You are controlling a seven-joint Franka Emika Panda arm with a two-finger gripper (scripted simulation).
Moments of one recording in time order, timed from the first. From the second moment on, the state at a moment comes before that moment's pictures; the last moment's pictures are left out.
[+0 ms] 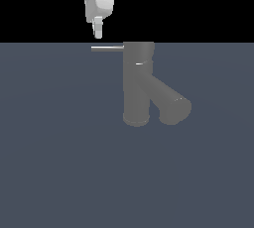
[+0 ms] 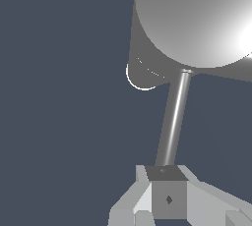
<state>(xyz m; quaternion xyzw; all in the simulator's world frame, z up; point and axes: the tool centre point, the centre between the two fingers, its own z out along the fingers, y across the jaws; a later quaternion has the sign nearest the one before) 0.013 0.084 0.307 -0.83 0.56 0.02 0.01</state>
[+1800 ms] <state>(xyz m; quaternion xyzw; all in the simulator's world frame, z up) 0.001 0.083 0.270 -0.78 0.63 0.00 0.00</state>
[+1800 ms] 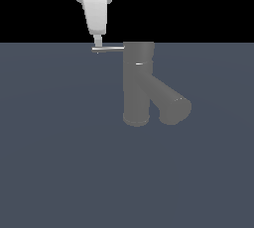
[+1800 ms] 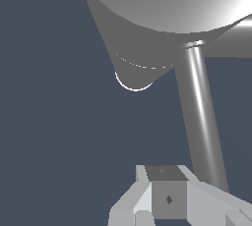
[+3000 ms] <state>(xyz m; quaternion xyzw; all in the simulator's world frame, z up) -0.060 0.065 0.269 -0.79 0.62 0.00 0.00</state>
